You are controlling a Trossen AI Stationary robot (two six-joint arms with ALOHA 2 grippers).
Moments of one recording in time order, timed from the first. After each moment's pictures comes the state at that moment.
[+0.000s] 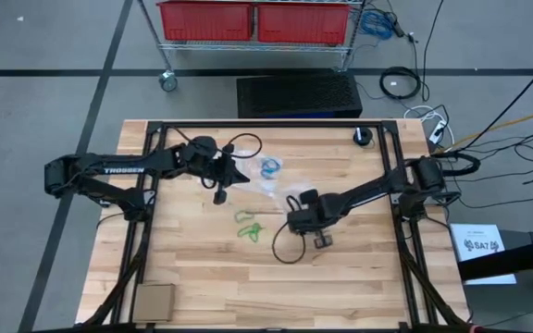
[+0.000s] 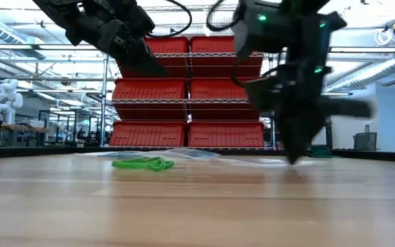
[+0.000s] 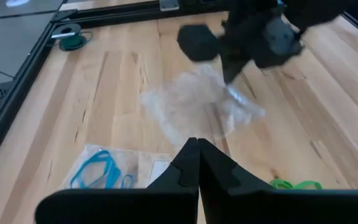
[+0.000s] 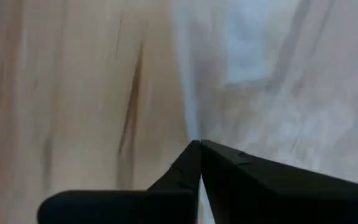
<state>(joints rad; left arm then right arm) 0.32 1.21 0.72 -0.02 0.35 0.29 0.17 1.81 1.11 -0.81 0.15 -0.06</state>
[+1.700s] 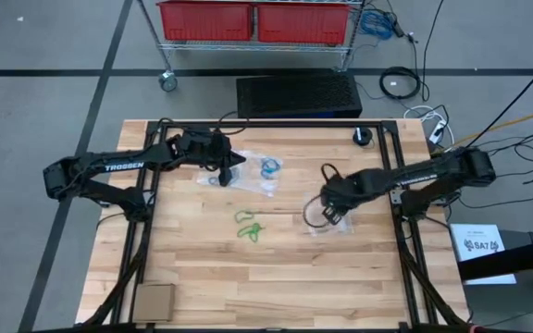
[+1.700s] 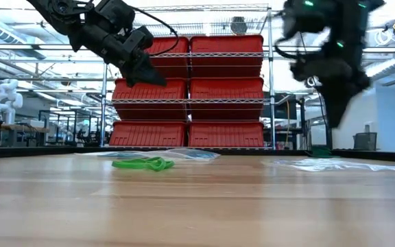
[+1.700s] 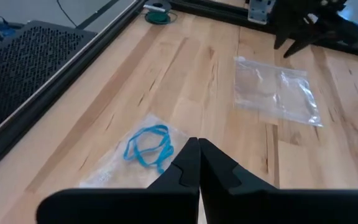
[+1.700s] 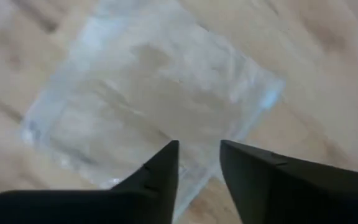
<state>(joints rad) 0.47 1.21 0.70 0.03 0.26 0.01 0.06 1.35 0.81 -0.92 0.17 0.94</state>
